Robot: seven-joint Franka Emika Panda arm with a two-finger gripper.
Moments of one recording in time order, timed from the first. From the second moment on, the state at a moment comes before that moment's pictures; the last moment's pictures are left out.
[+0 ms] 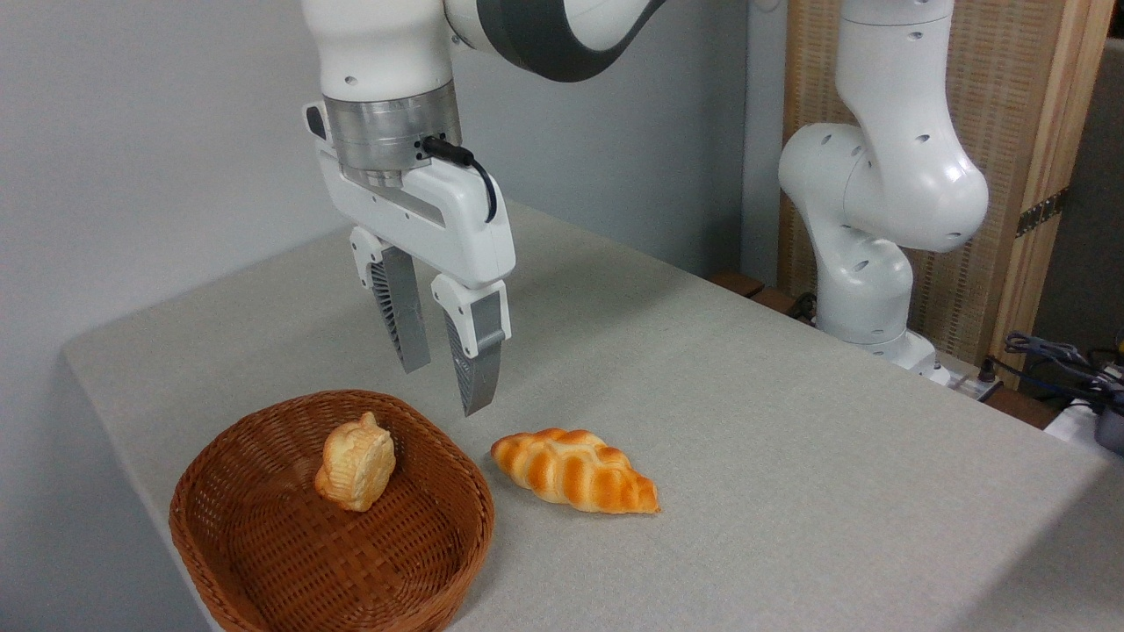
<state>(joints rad) -0.08 0.00 0.04 -1.76 -0.02 1.82 0.70</state>
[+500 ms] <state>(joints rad) -0.08 -0.01 0.04 -1.77 -0.02 1.82 0.71</state>
